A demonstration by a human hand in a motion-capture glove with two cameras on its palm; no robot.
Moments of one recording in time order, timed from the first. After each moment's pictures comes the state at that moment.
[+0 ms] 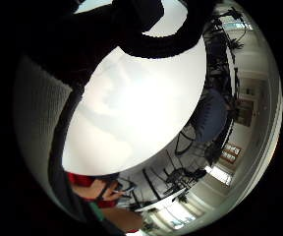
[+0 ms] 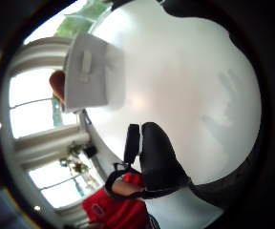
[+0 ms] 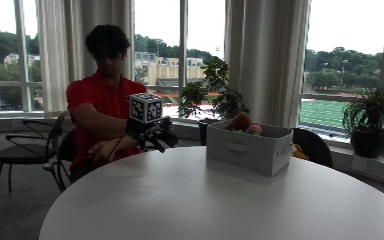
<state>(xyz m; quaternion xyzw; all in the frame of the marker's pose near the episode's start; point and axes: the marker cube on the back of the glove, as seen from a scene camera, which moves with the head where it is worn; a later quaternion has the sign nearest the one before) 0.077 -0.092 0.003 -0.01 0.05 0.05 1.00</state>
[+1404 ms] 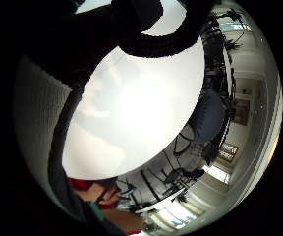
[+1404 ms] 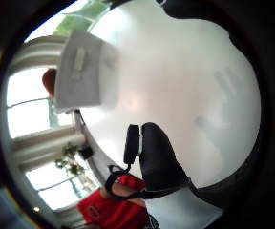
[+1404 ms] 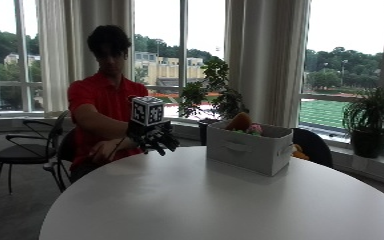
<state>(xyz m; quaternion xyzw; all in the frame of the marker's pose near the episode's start) 0.067 -0.080 0.023 -0.01 0.07 0.03 1.00</state>
